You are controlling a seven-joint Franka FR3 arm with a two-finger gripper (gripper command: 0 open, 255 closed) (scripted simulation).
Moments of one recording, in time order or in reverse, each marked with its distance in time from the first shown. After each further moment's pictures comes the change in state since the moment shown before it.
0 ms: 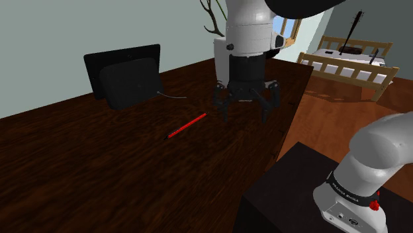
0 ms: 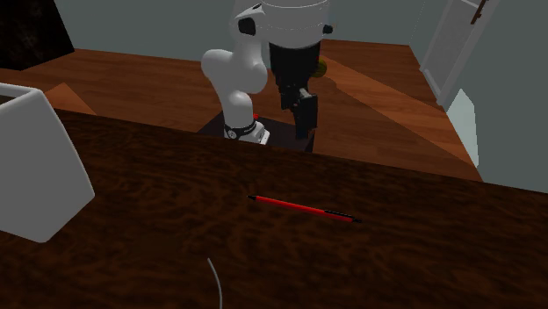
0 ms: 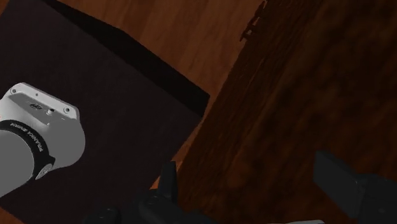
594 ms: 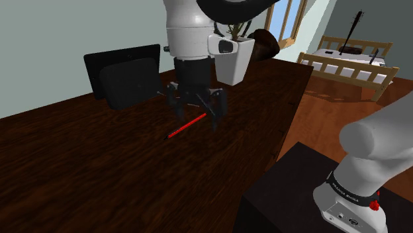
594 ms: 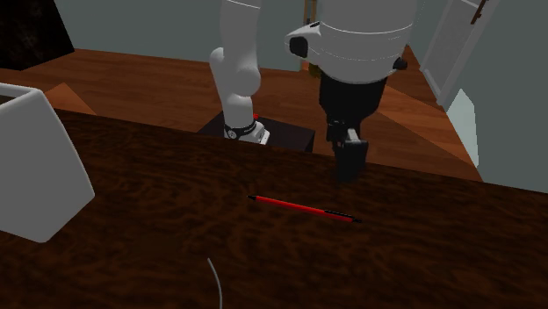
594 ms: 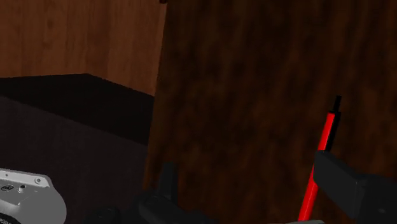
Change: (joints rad) arm -0.378 0.349 0.524 0.303 -0.143 0.145 0.529
